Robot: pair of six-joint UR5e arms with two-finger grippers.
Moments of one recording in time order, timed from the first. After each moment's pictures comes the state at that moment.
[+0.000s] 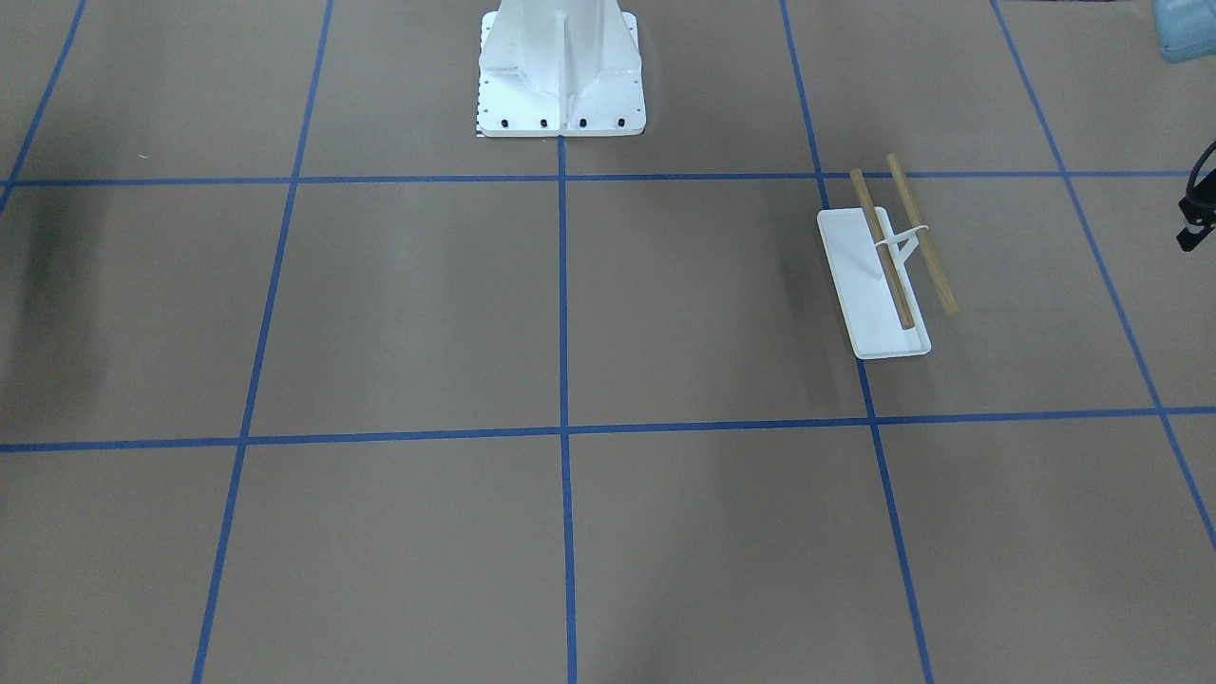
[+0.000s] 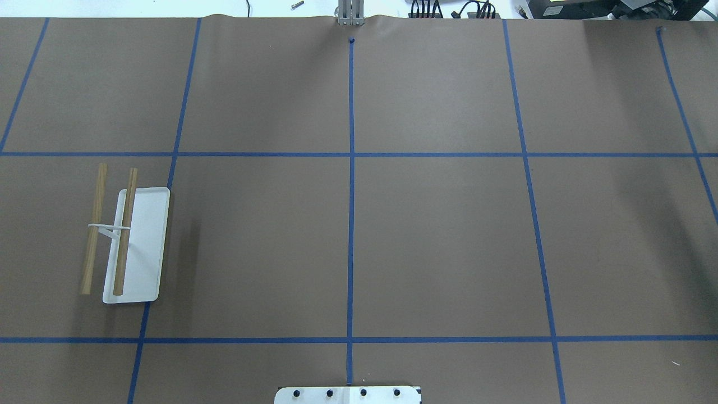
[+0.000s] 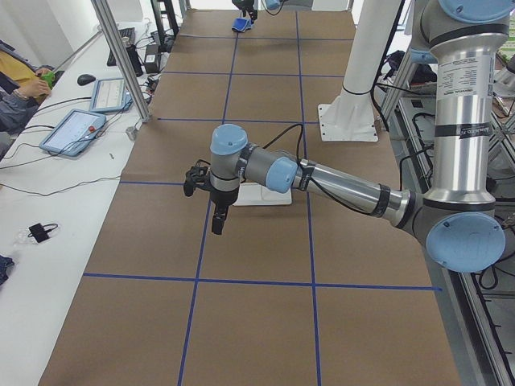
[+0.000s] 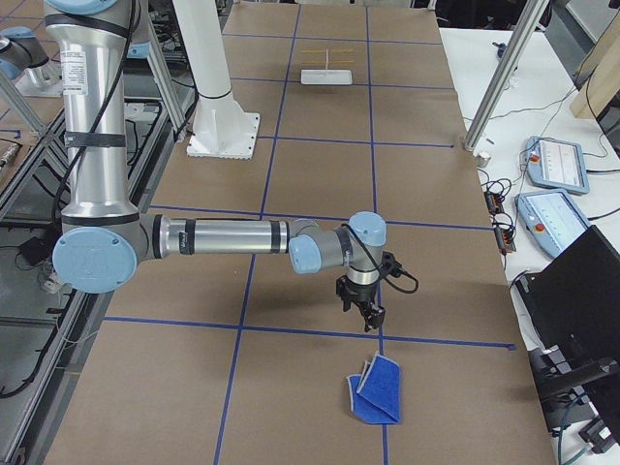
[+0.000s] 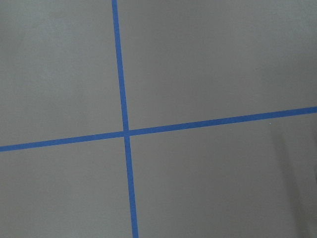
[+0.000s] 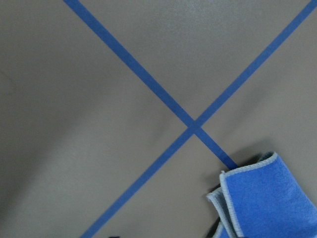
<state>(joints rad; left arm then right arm) -1.38 -1.52 -1.92 -1.63 -2.20 -0.27 1.34 -1.53 1.49 -1.37 2.05 -0.51</state>
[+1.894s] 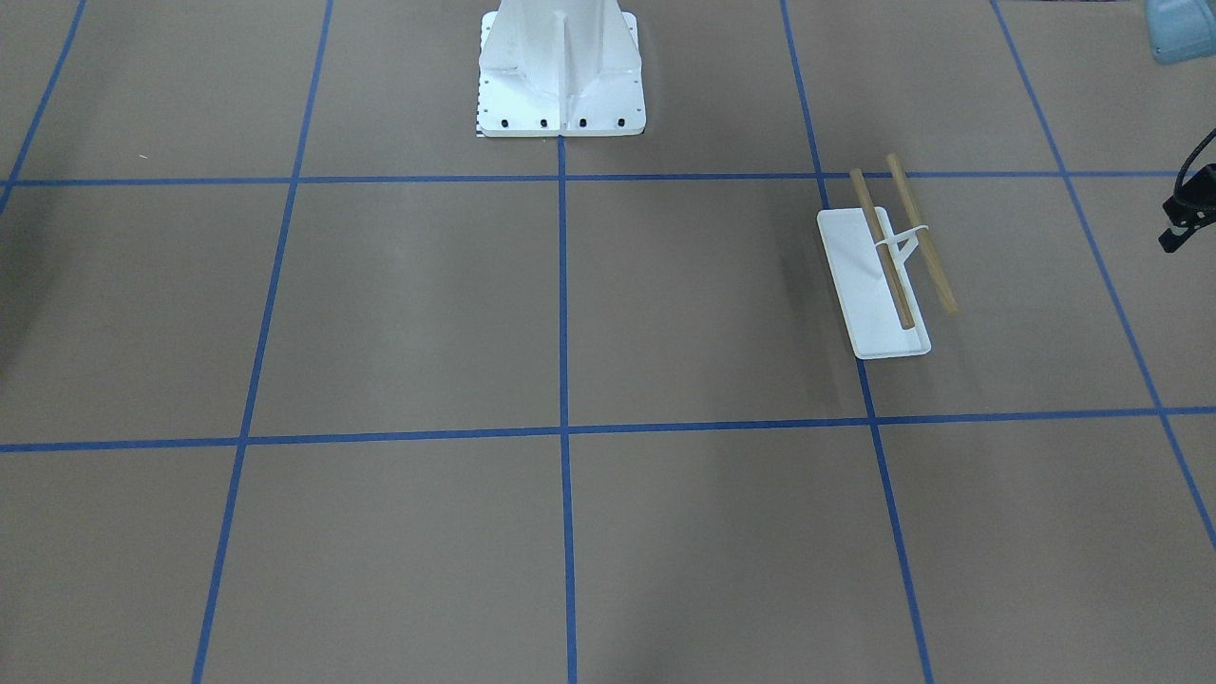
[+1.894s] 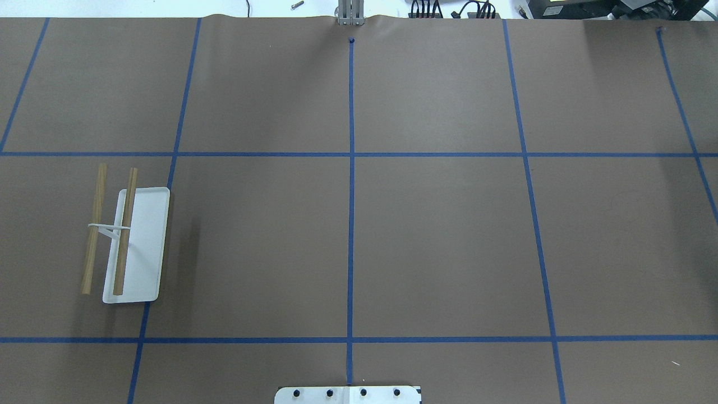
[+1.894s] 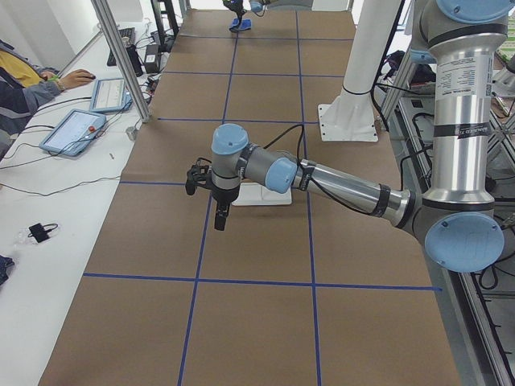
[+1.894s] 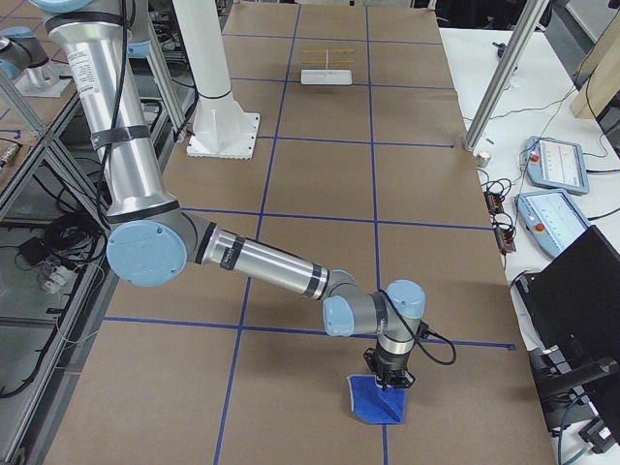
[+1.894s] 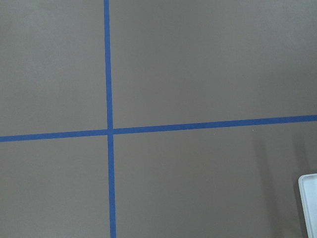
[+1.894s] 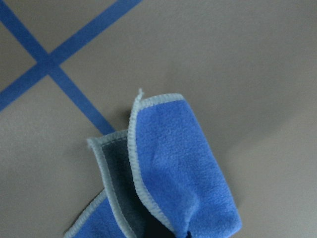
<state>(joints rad) -1.36 -1.52 -1.92 -1.66 -2.23 -0.34 1.45 -1.31 0.99 -1.19 2.01 -0.75</state>
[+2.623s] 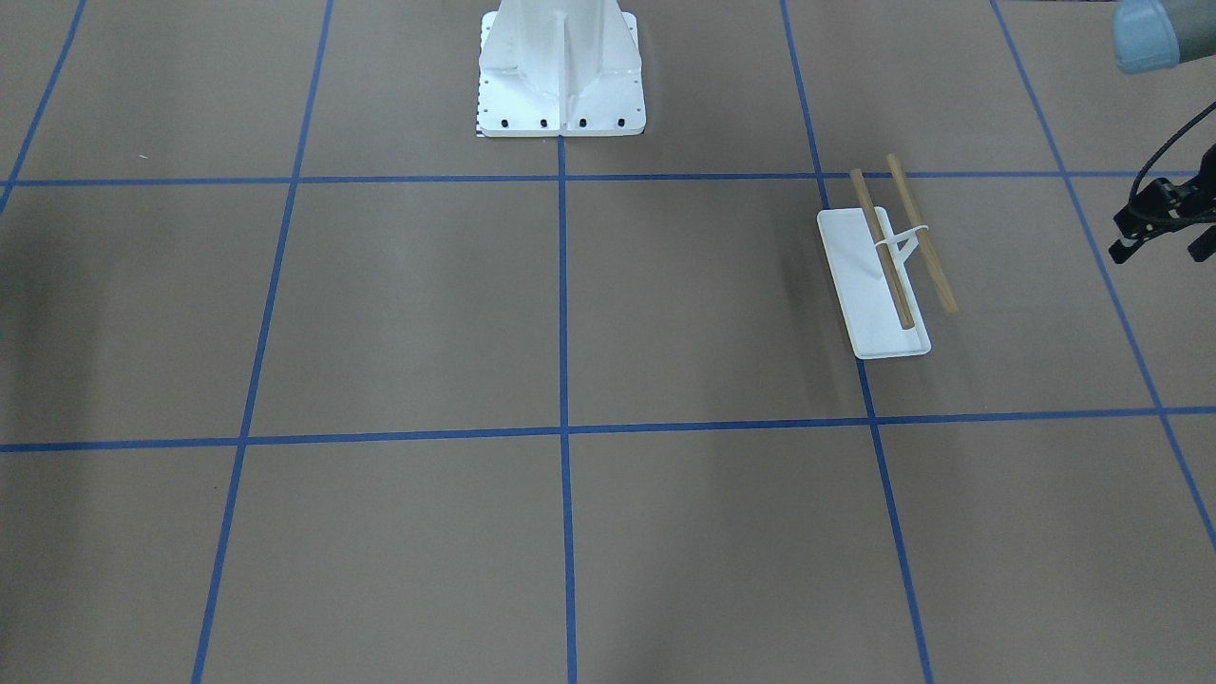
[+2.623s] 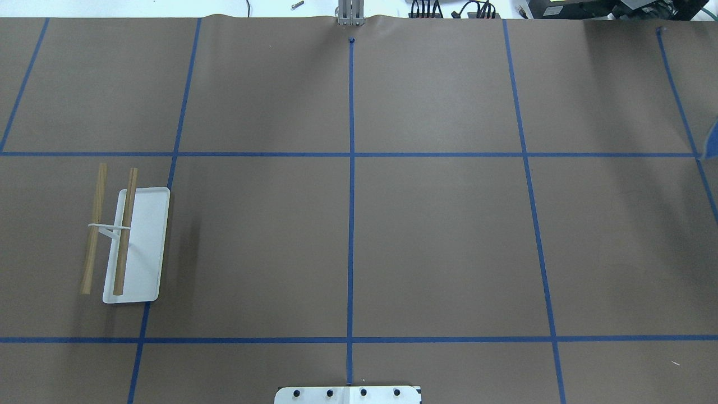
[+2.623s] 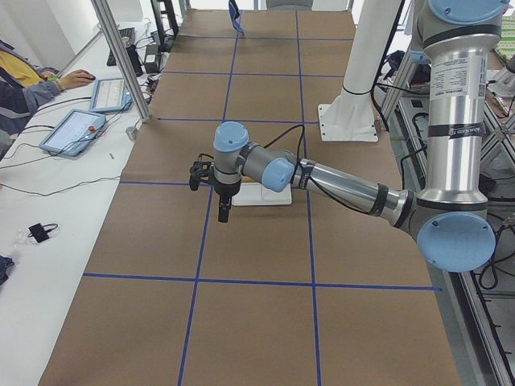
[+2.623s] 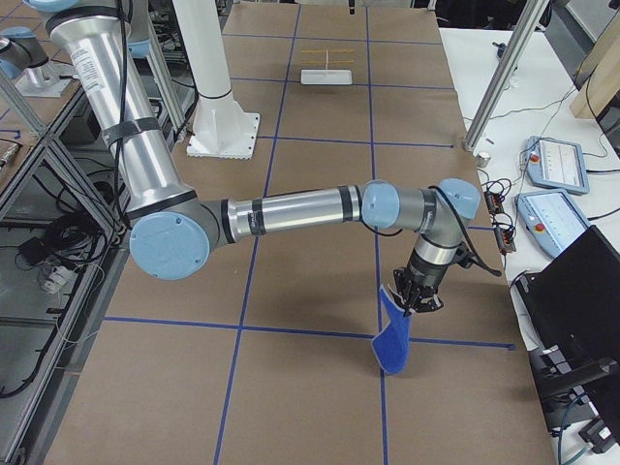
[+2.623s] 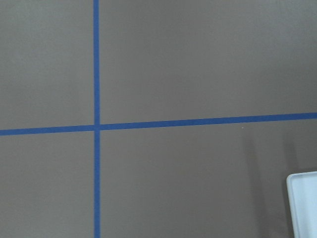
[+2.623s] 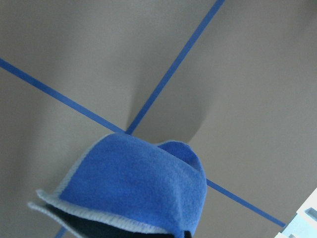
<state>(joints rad) -1.26 -1.52 -1.91 -1.78 -2.25 -0.58 1.48 -1.19 1.46 -1.94 2.02 -0.52</state>
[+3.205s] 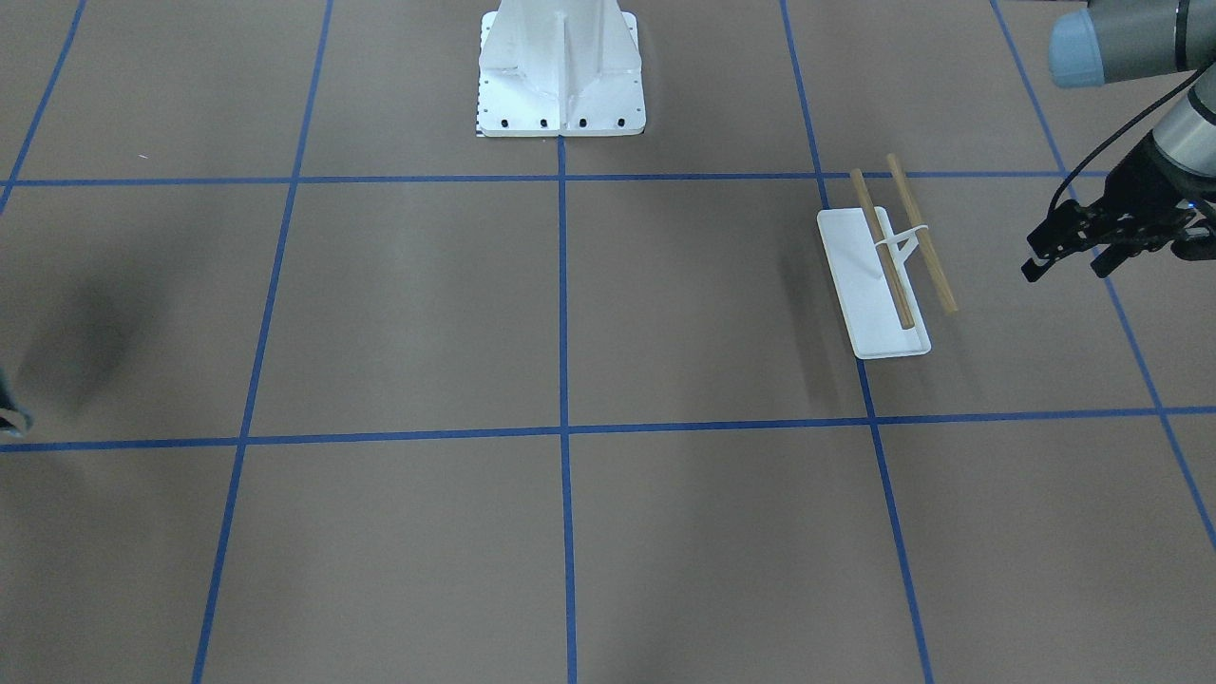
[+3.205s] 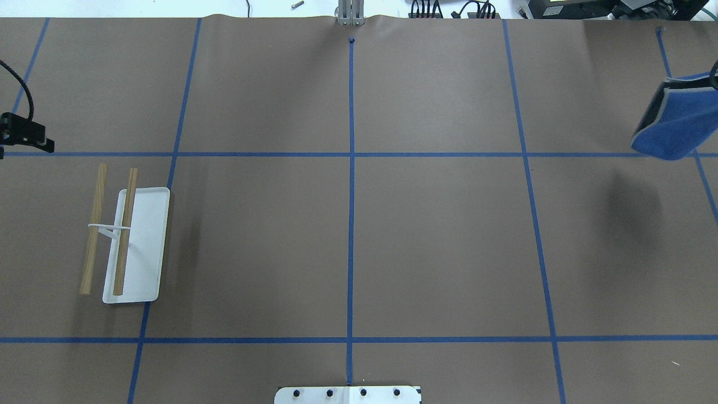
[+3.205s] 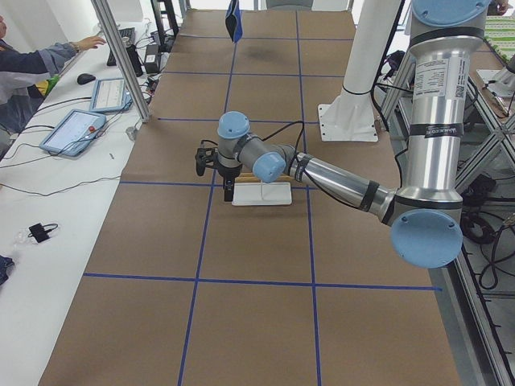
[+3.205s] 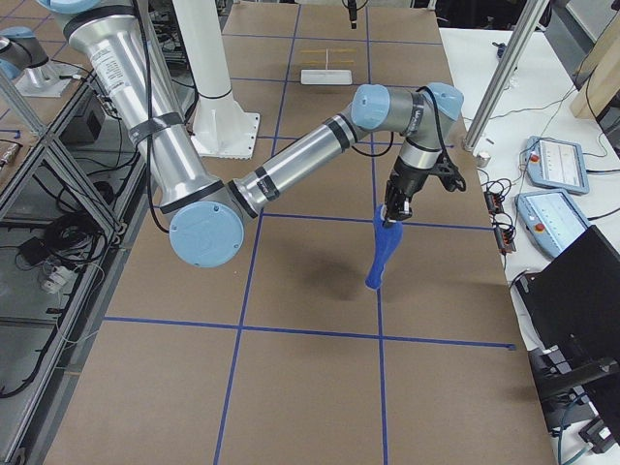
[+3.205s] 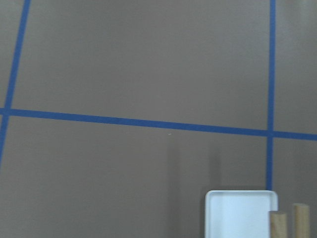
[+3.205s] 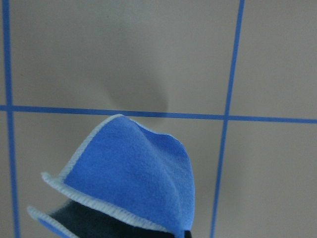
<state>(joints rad) -1.14 -1.61 -1.91 -1.85 -2.24 -0.86 1.37 -1.10 1.78 -2.33 2.17 0.12</state>
